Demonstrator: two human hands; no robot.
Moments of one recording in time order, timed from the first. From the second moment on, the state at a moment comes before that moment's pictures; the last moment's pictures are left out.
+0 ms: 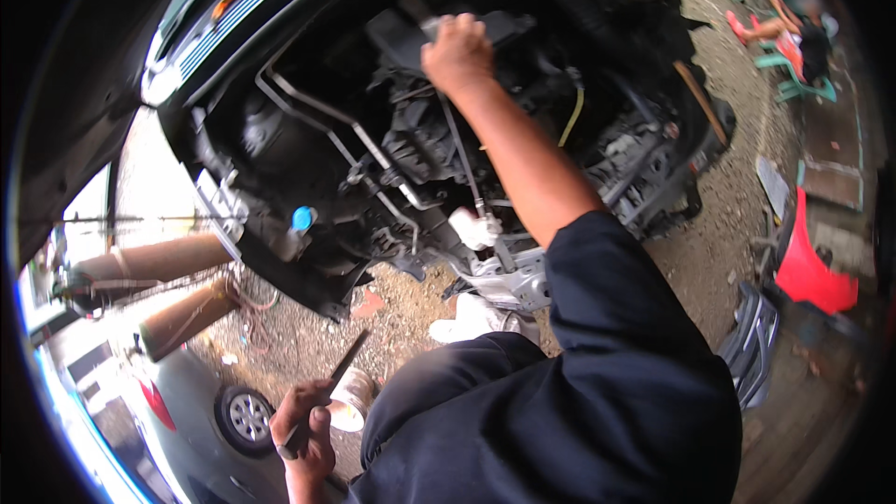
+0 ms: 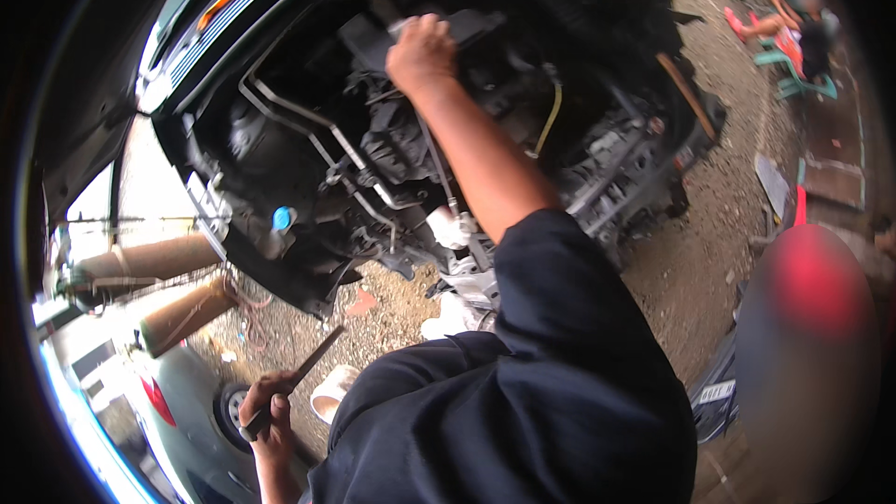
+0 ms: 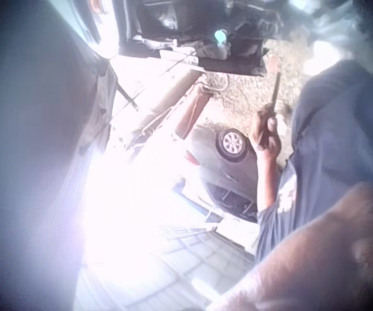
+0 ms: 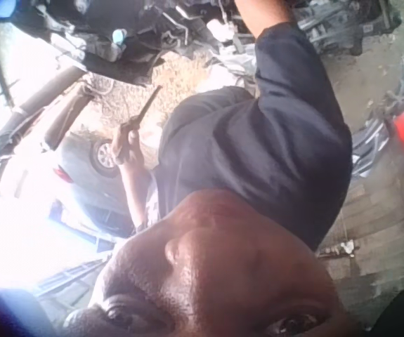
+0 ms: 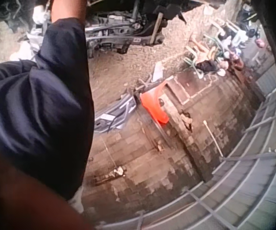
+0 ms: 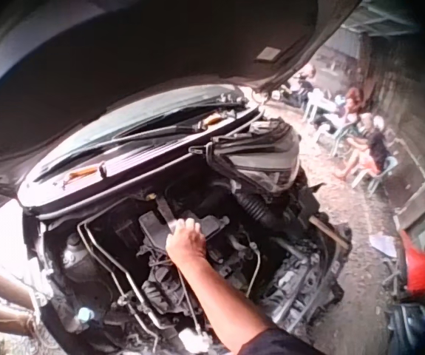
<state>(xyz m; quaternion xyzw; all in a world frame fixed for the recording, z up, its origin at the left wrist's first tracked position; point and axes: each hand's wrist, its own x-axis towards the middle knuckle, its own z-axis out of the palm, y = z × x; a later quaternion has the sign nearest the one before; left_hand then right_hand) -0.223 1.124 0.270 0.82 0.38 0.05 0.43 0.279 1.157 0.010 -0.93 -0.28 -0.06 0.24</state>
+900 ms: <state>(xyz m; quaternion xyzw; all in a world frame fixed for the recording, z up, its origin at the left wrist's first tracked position) -0.167 1.243 0.236 0.77 0.27 0.15 0.56 0.568 0.613 -0.078 -0.91 0.11 -0.04 0.41</state>
